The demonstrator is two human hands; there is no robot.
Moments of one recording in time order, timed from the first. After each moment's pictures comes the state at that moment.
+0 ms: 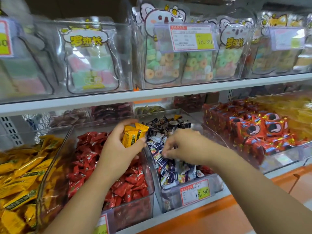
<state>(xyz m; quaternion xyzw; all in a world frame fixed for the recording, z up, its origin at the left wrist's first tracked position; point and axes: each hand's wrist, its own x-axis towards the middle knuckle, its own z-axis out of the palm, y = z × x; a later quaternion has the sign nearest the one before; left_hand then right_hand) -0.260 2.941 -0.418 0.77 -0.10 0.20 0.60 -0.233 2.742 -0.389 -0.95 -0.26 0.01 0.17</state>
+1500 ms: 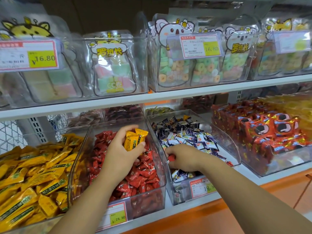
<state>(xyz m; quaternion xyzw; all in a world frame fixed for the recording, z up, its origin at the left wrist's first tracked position) -0.273 2.971 -0.433 0.79 -0.08 0.22 0.57 -0.217 2.767 -0.438 -0.94 -0.26 0.08 0.20</state>
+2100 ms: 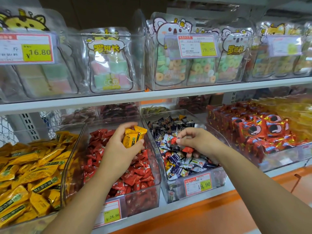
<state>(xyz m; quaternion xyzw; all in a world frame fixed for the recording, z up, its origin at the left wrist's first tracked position) -0.267 2.966 -0.434 0.79 -0.09 0.21 0.56 -0.224 2.722 -0.416 -0.82 -0.11 0.06 0.56</state>
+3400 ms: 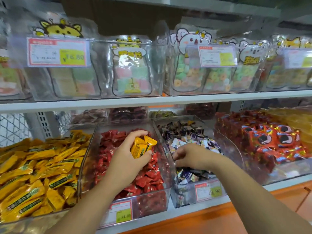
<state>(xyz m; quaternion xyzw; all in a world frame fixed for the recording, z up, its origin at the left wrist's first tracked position) -0.295 2.978 -0.432 0.82 -0.10 0.21 0.52 -0.226 2.763 -0.416 -0.93 -0.22 0.12 0.27</state>
